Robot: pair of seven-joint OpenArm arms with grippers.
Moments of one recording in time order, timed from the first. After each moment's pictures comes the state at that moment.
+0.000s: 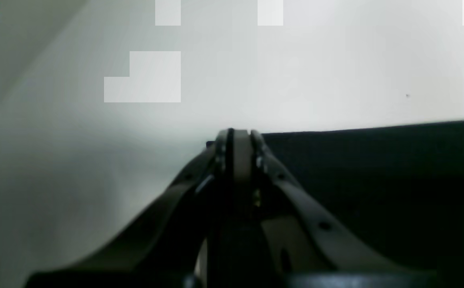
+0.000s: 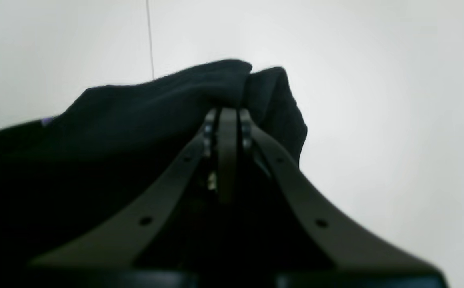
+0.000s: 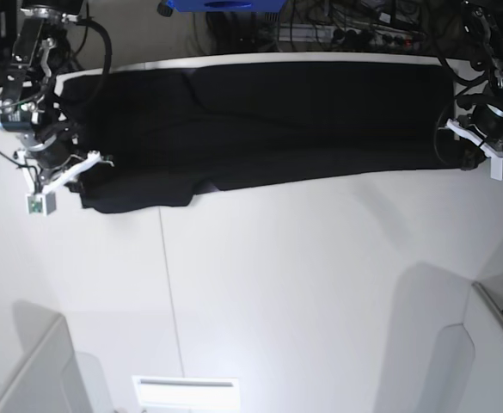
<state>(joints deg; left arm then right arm) 24.0 -19.4 -37.2 107.9 -31.4 -22.5 48.6 -13.4 12.6 18.1 112.6 23.5 7.0 -59.3</state>
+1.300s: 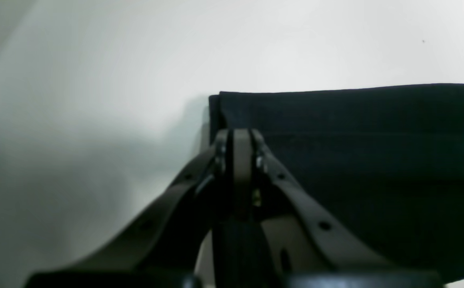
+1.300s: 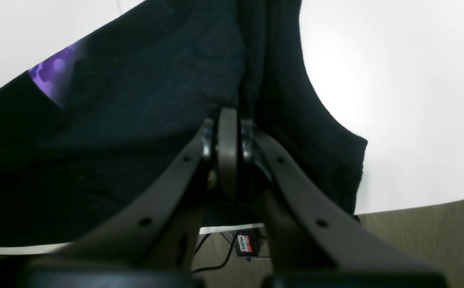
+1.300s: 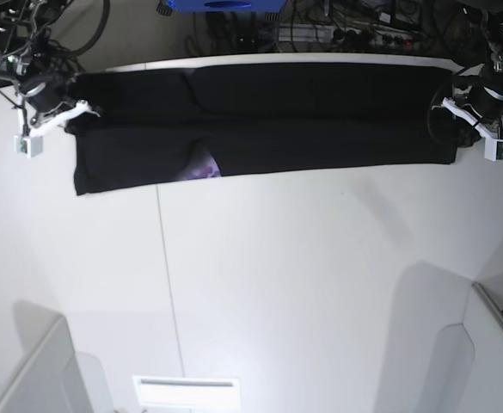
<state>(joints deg) 30.2 -19.5 -36.8 109.2 -31.2 -22.5 48.5 -27.0 9.8 28.0 113.8 35.5 7.0 -60.7</state>
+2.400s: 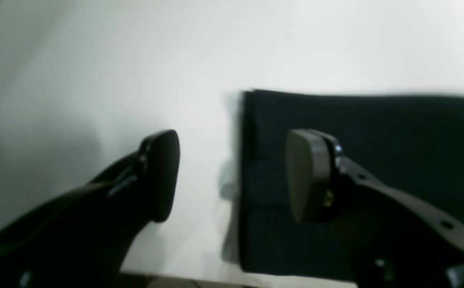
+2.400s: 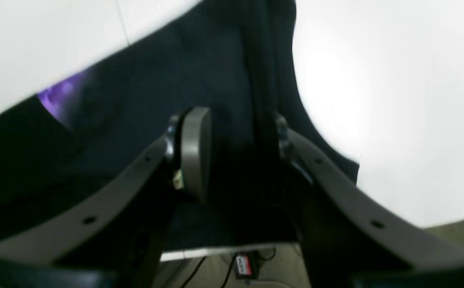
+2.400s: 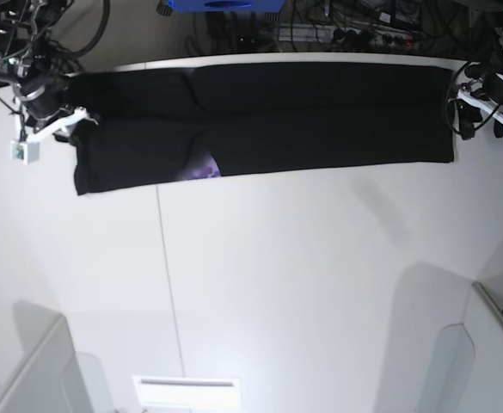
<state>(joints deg) 32.5 -15.5 -45.4 111.8 -31.3 -22.4 48.0 -25.9 10.5 26.3 113.4 35.1 7.0 -55.7</state>
